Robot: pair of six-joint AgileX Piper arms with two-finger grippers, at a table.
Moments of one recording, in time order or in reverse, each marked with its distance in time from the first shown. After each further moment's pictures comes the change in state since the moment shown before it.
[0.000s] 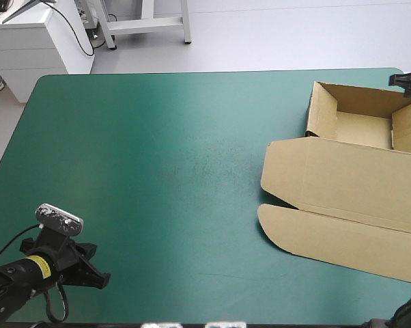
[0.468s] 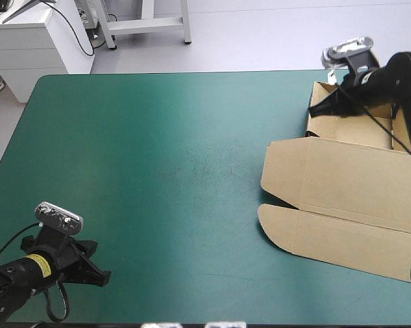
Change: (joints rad) left arm 0.000 0.000 0.000 0.002 -0.025 0.000; right arm 0.462 -0.262 0.218 -0.188 0.003 -0.006
